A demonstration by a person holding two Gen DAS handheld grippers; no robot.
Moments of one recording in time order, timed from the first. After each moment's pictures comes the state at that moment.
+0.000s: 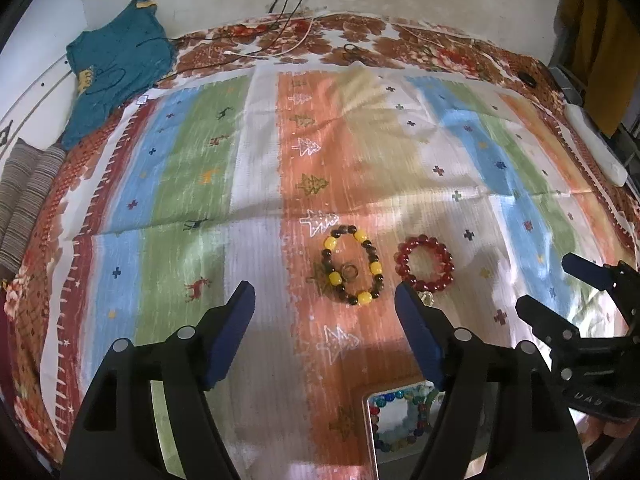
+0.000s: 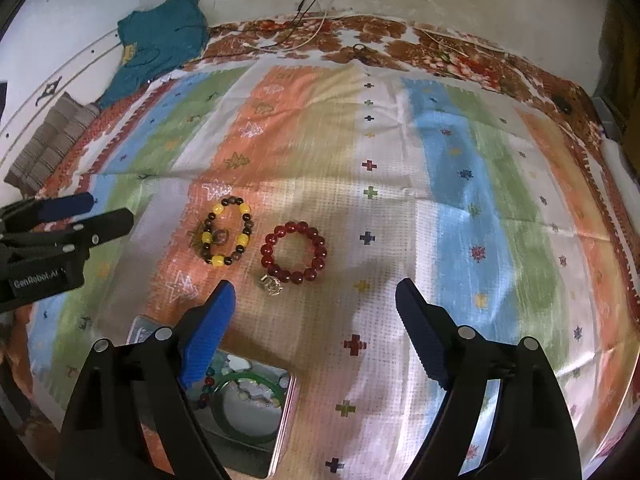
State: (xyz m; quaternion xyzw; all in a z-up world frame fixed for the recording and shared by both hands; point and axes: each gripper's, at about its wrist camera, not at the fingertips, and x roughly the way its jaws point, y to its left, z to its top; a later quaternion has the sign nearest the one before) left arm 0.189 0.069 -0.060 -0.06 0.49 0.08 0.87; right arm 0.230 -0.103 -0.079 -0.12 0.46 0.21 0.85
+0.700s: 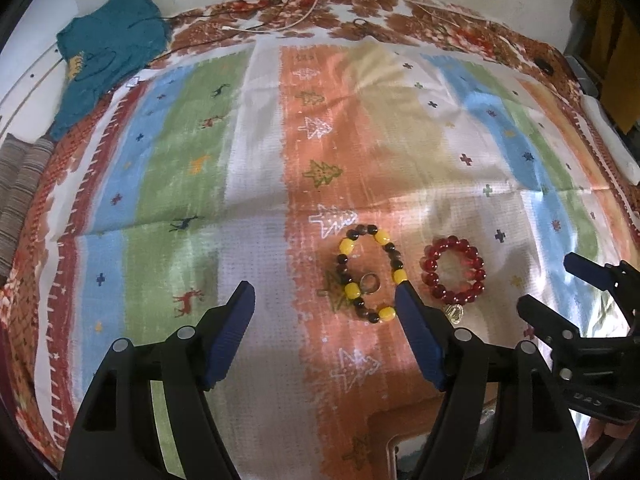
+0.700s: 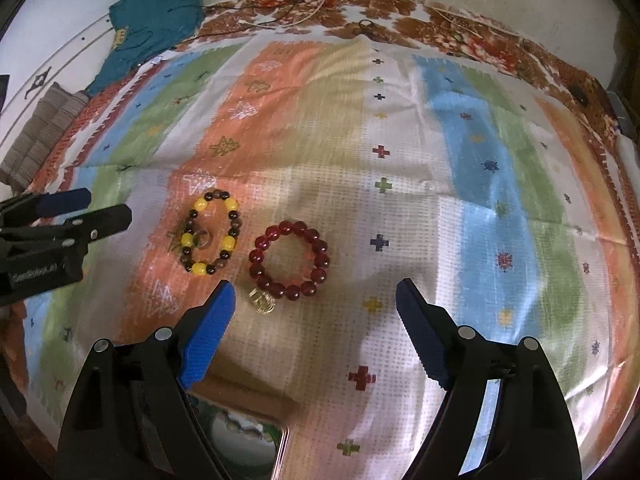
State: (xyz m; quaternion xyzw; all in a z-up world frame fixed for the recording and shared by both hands) left arm 0.223 0.082 -0.092 -0.06 0.52 0.08 0.85; right arm 0.267 -0.087 -0.114 -0.11 0.50 0.21 0.83
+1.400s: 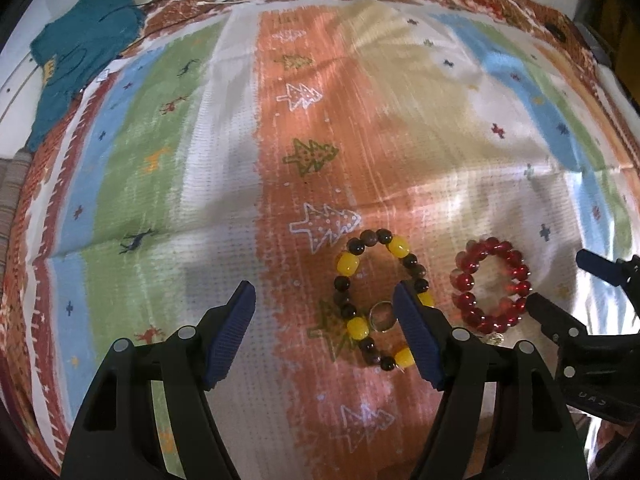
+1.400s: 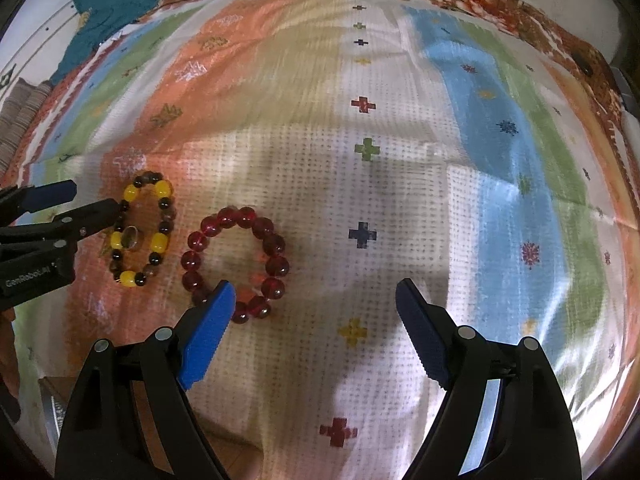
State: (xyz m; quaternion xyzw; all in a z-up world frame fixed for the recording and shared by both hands) left arm 0.273 0.080 -0.148 -0.04 0.57 0.08 0.82; right arm 0.307 -0.087 -0.169 -0.12 0.55 0.18 0.81
